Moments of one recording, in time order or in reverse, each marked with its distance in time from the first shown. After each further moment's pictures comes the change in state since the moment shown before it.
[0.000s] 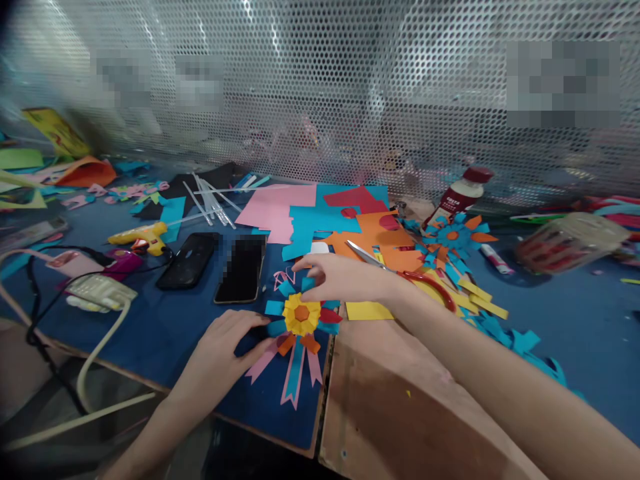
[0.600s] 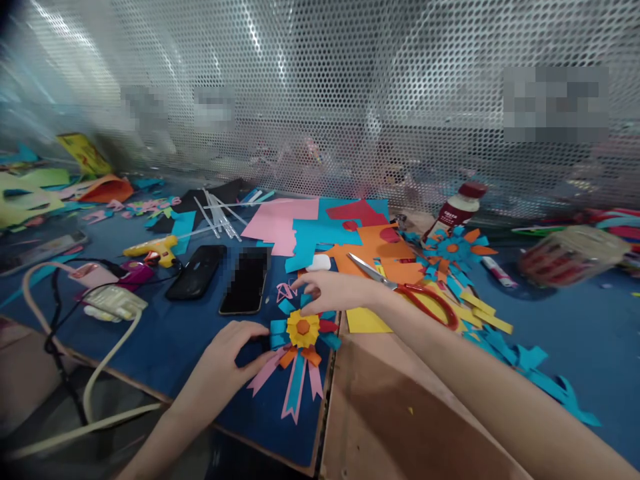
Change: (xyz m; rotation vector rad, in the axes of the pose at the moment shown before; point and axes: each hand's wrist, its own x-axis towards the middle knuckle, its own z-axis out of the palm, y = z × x) left_hand 0.001 0.001 -0.003 -0.125 -0.028 -0.069; right_hand 0.019 0.014 0.002 -0.045 -0.160 -0.097
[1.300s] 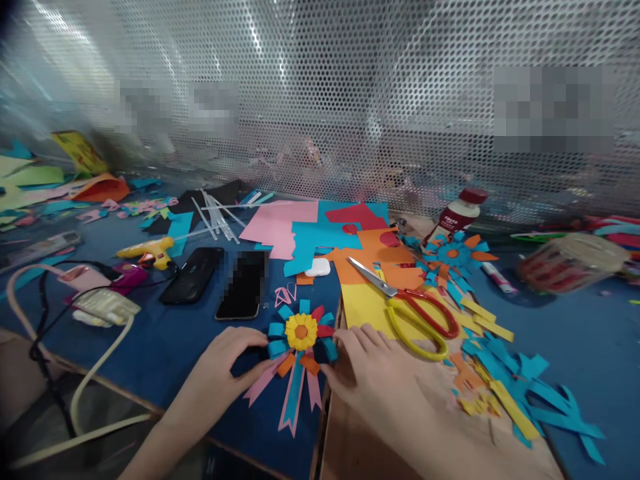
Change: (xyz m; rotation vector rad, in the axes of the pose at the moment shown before) left_hand -0.001 -0.004 0.003 -0.003 0.024 0.060; right_hand -0.083 0.000 0.096 -0.585 0.756 0.052
